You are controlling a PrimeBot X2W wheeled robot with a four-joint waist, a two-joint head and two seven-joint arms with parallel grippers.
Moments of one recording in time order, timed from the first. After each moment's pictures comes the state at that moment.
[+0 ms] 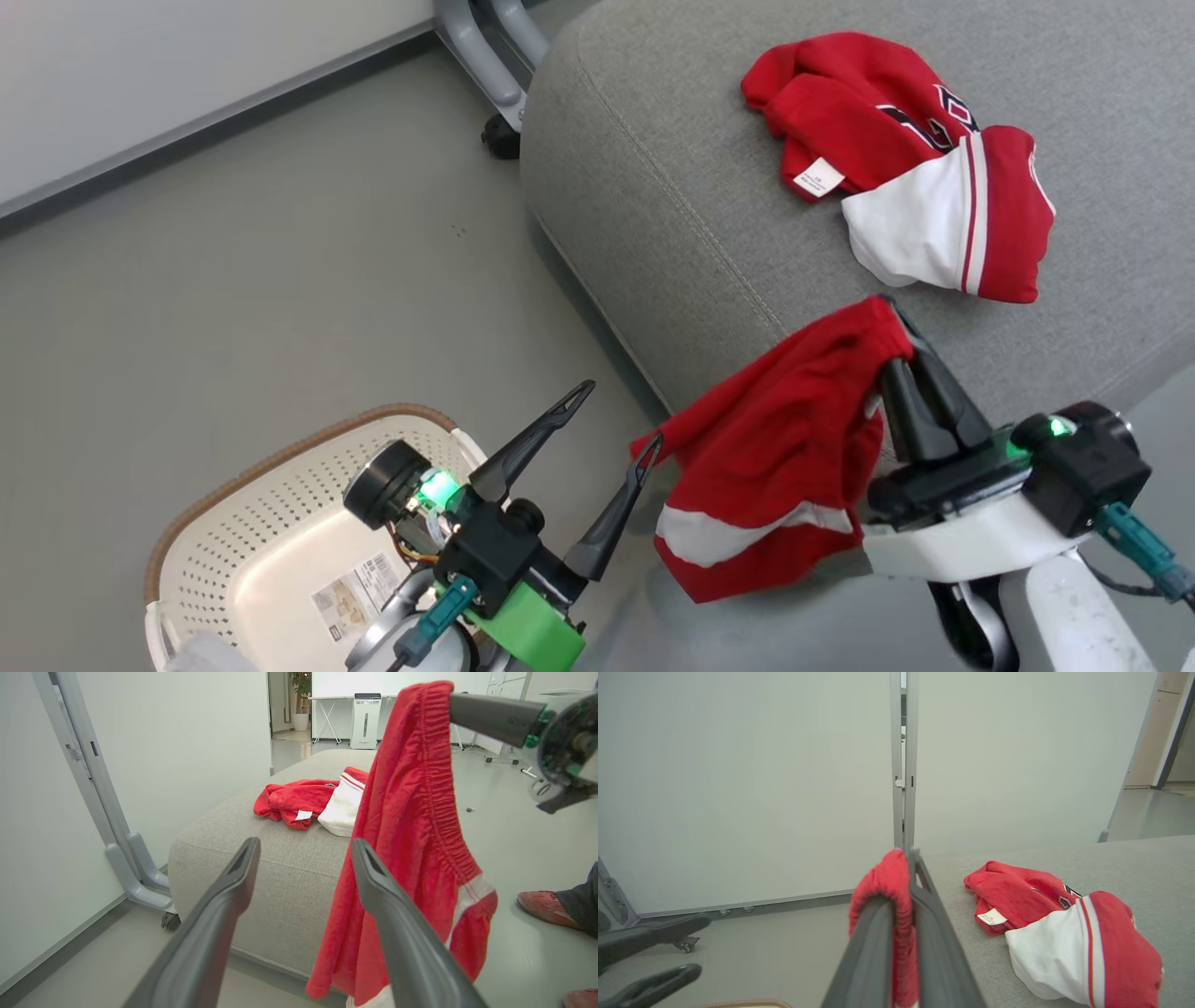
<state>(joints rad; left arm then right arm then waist) -0.26 0.23 -0.68 0.07 -0.17 -0.08 -0.26 -0.10 -0.08 0.16 -0.15 0.20 0.13 -0.26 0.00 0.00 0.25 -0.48</state>
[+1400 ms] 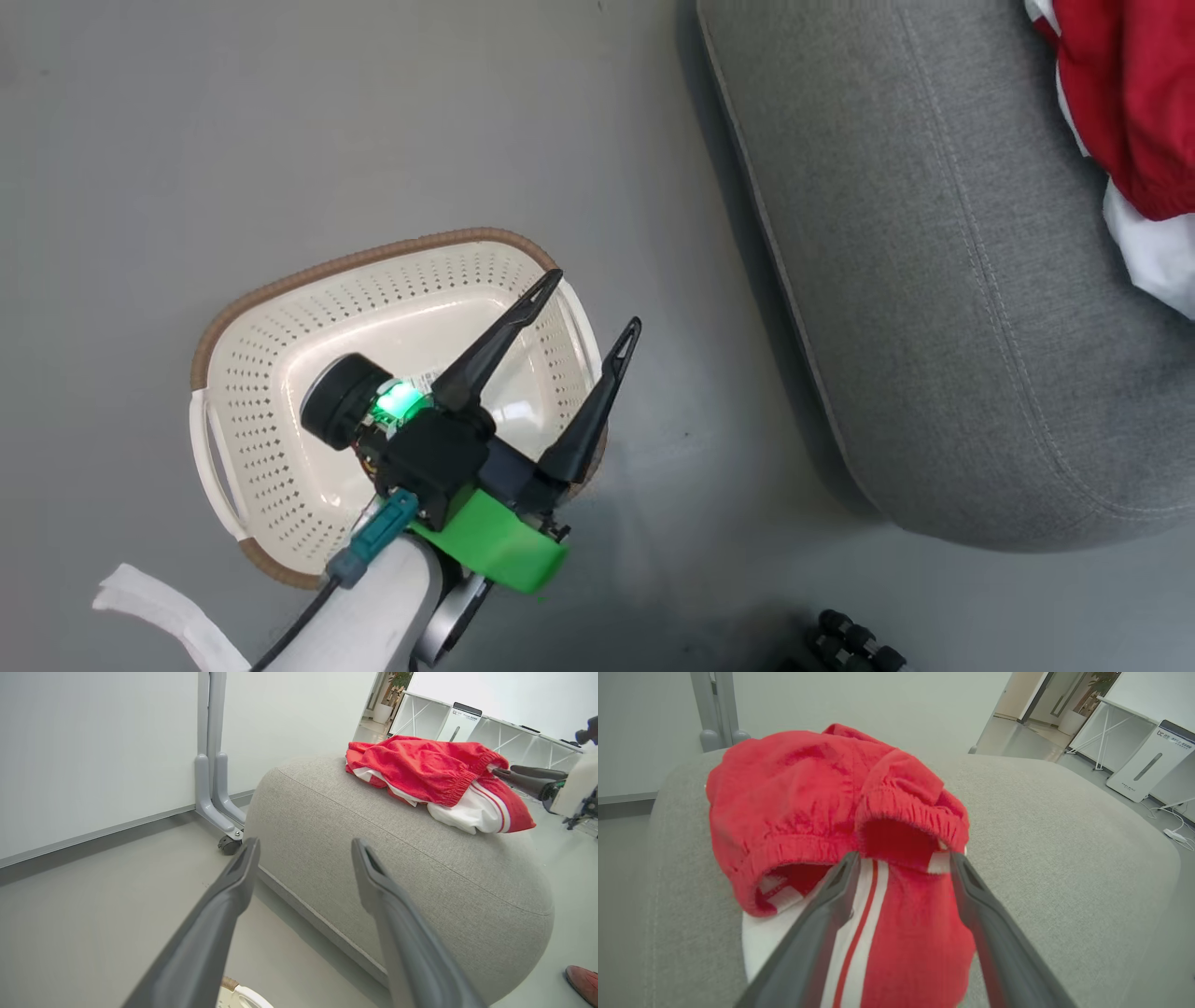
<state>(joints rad) -0.38 0.24 -0.65 -0.02 -0.30 -0.05 -0.22 -0.38 -0.28 -0.45 0.34 0.18 0.13 -0.26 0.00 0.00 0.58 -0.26</state>
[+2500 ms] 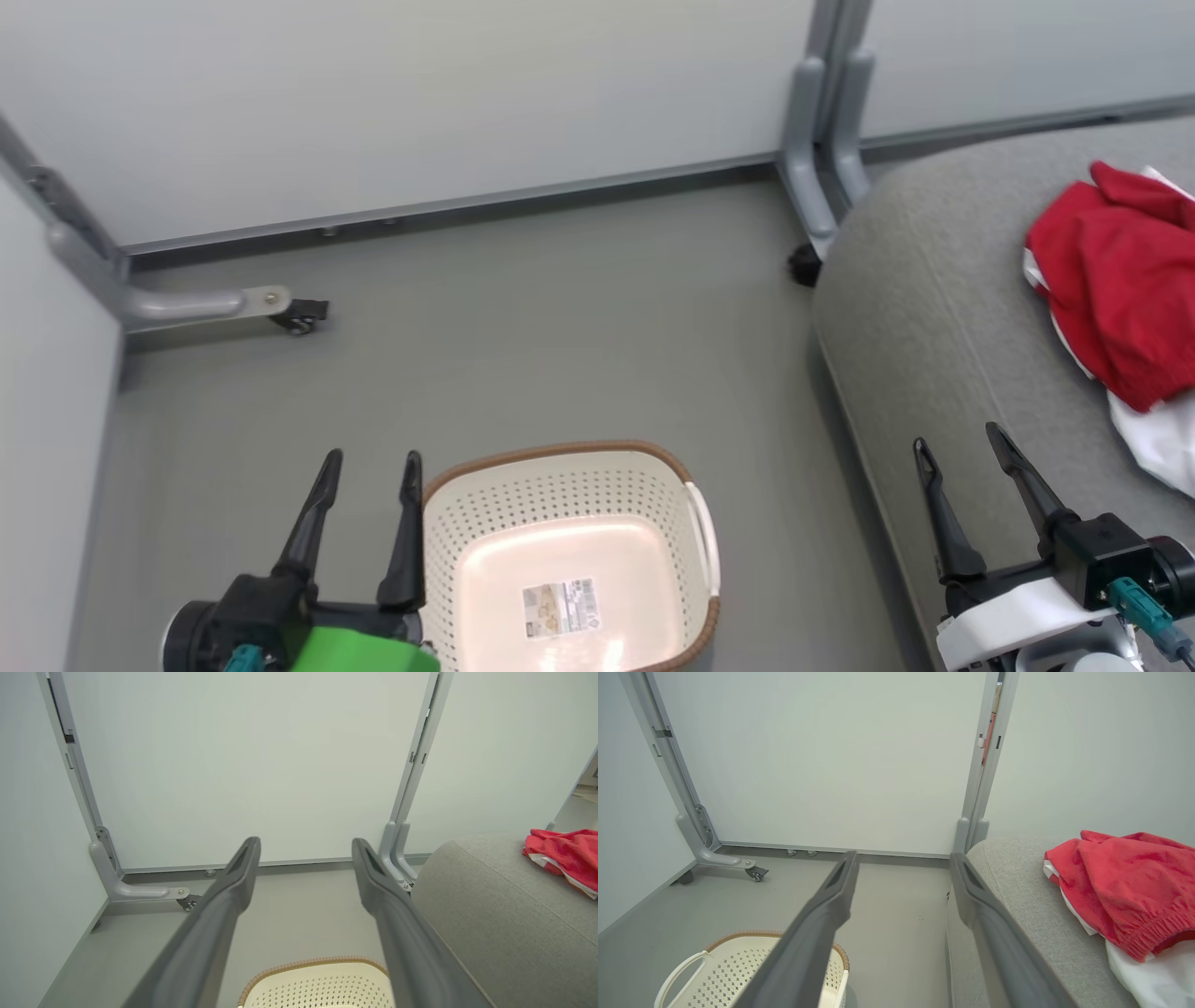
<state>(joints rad) 0.07 0.07 -0.18 0.03 -0.22 -0.06 -0.26 0.04 -0.11 0.00 0.05 0.09 0.13 -0.26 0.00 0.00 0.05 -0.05</state>
